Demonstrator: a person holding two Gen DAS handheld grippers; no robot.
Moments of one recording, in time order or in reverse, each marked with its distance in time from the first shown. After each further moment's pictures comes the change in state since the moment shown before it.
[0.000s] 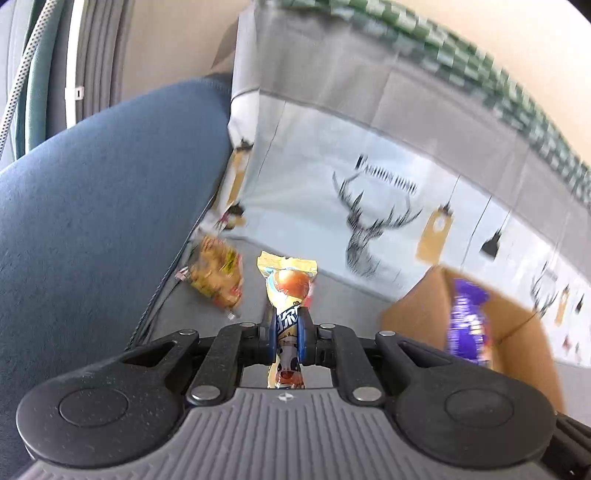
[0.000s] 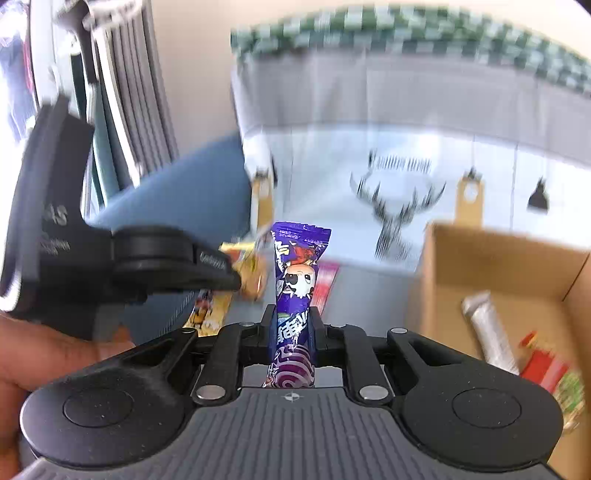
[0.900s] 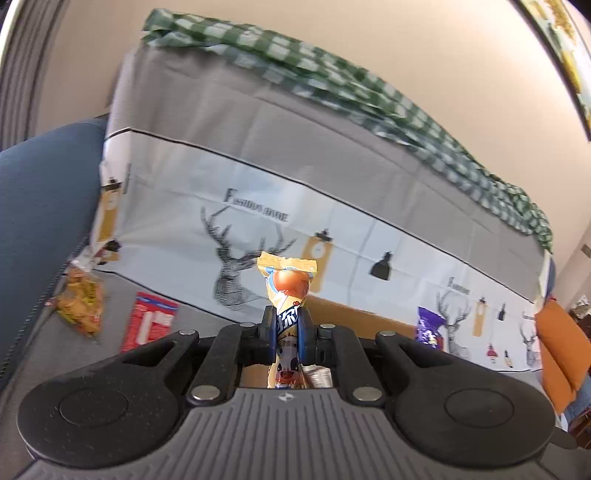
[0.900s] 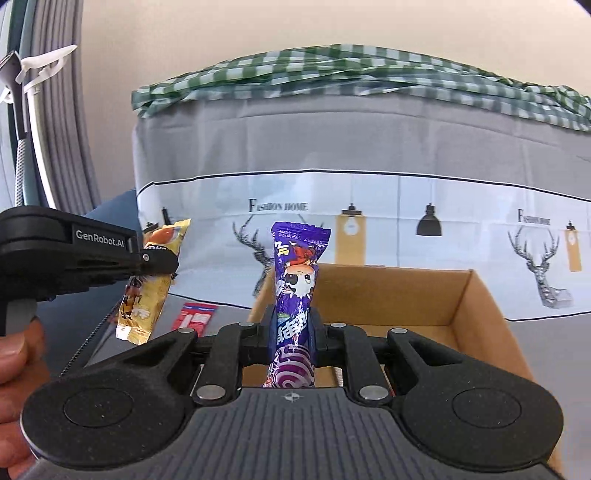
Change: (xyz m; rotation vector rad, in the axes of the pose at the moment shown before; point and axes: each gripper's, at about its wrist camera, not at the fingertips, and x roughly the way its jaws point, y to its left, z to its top) left arm -0.024 -0.103 -0.020 0.059 -0.129 -0.270; right arm -0.034 -0.110 0.000 0.065 -0.092 -0.213
